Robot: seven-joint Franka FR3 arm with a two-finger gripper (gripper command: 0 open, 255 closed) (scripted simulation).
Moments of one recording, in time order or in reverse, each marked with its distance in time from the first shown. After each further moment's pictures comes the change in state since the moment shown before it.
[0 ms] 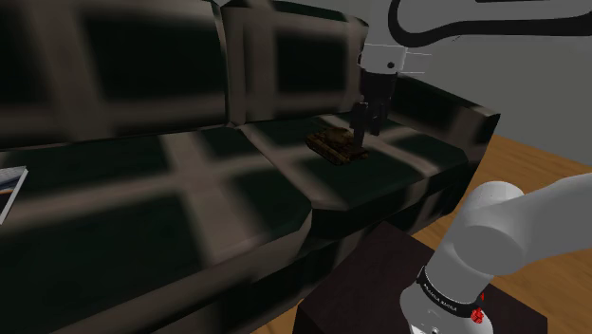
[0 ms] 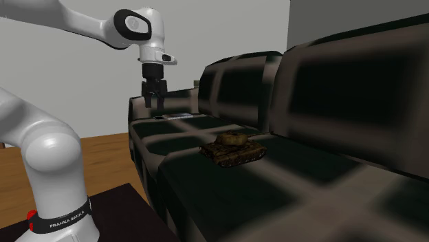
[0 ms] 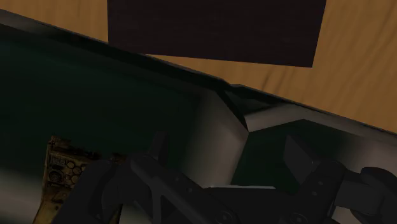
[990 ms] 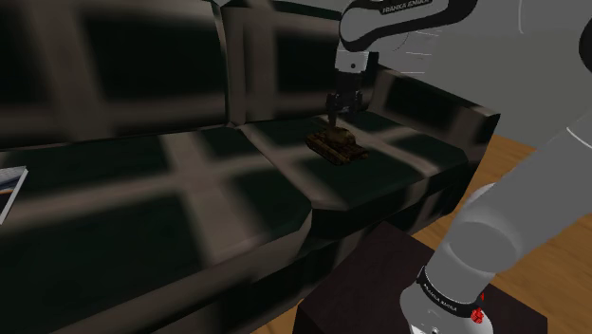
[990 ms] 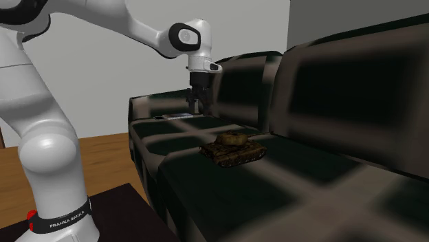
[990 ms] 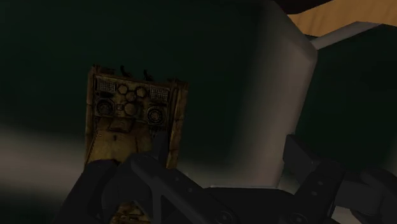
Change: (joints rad) arm -0.082 0.463 -0.139 0.286 -0.035 0.179 -0.085
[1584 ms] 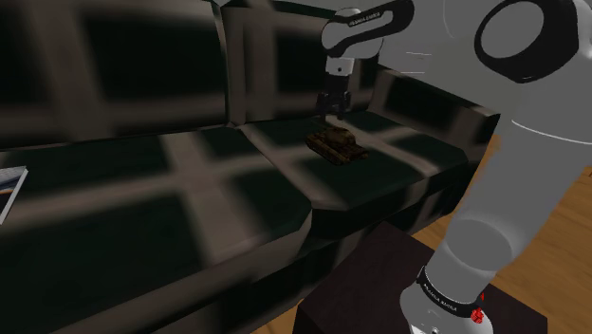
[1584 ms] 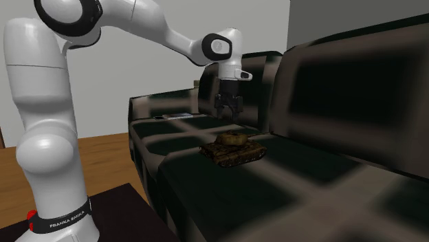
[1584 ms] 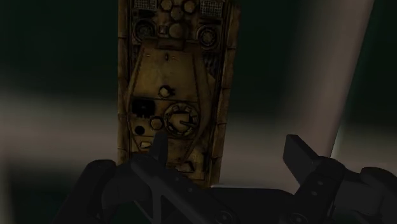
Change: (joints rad) arm -0.049 0.328 -0.075 0.284 0.051 0.039 -0.065
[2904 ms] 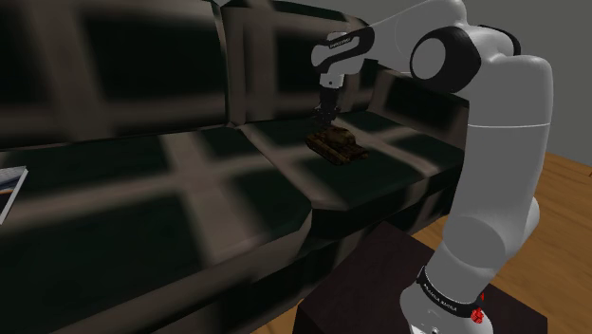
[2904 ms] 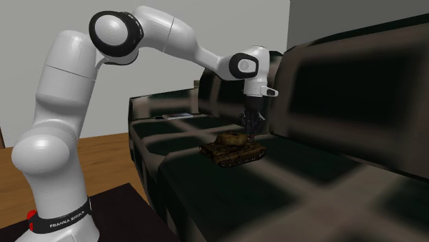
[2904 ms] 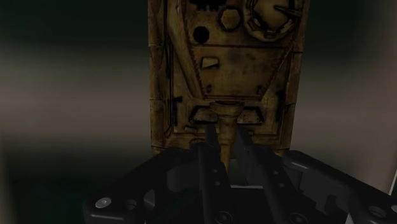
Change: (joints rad) arm -0.071 0.324 -0.035 0.273 0.084 0.039 -0.057
